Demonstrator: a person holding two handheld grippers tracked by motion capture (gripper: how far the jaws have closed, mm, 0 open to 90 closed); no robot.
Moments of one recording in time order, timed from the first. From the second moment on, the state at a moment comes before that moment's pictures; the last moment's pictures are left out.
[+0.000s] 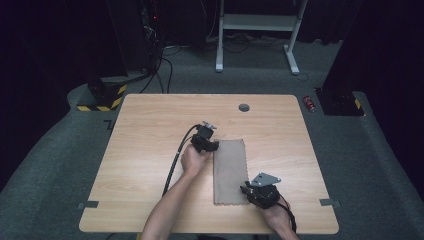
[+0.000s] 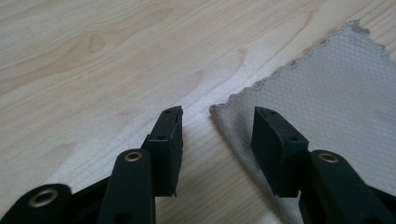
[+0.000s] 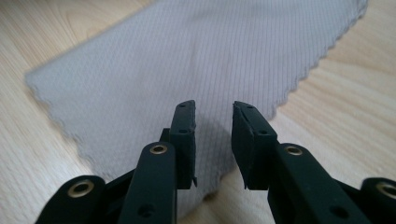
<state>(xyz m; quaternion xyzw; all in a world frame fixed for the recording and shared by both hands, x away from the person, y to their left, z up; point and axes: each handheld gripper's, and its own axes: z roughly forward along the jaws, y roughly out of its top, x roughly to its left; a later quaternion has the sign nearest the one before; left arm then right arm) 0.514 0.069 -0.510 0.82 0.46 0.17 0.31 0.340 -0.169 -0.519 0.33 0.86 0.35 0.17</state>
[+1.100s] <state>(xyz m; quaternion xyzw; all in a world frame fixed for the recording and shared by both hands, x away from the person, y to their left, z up) 0.393 0.087 -0.498 0.83 0.41 0.12 0.36 0.354 -0.174 -0.513 0.36 0.84 0.37 0.17</state>
